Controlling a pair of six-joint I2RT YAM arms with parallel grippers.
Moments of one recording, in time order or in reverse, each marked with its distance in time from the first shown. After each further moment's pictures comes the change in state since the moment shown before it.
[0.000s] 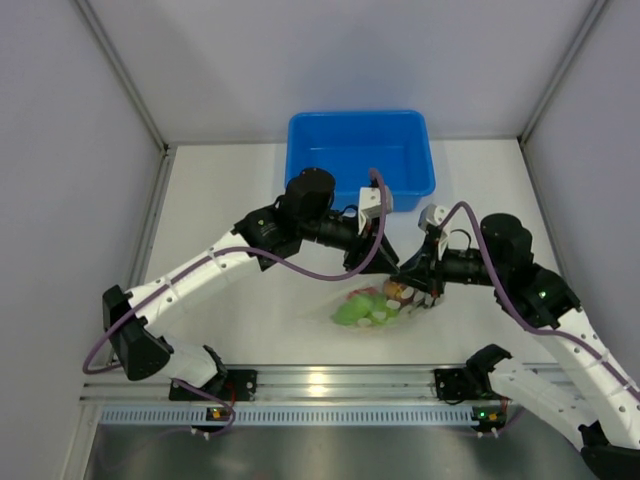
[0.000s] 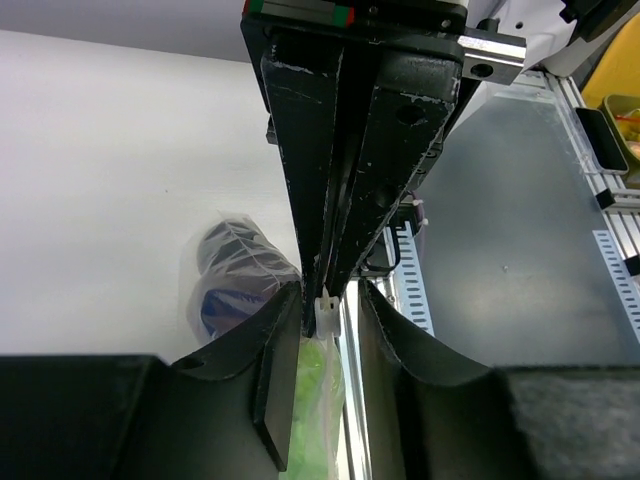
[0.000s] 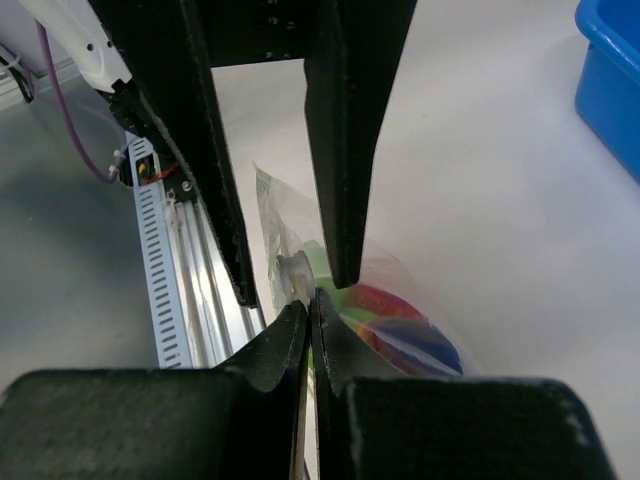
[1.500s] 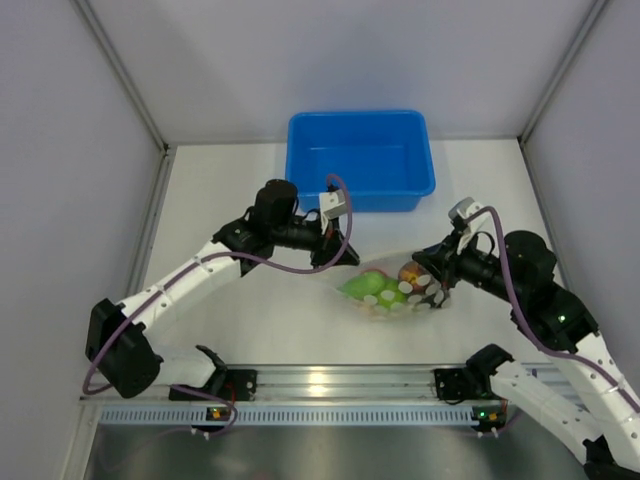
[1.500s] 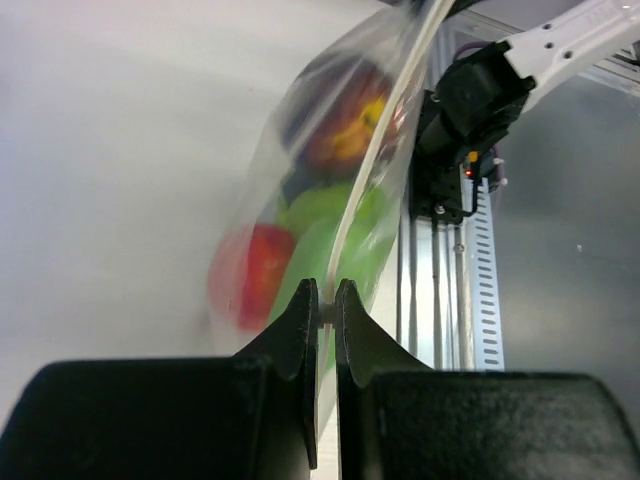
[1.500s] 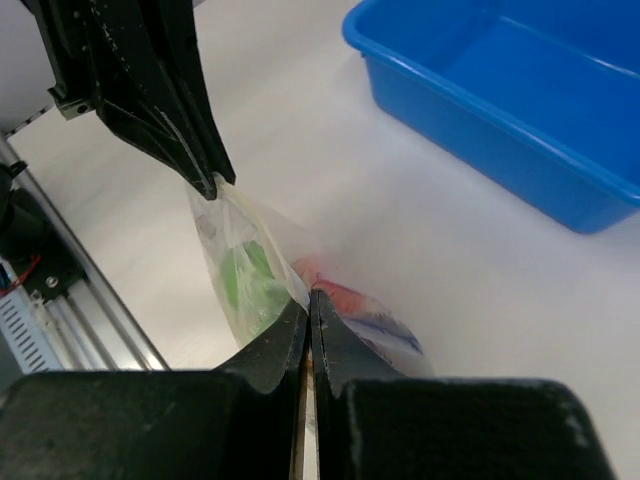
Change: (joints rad) left arm 0.204 -0.110 -0.301 0.090 0.035 0.056; right arm 0.007 -0.130 -0.034 0.019 0.396 0.101
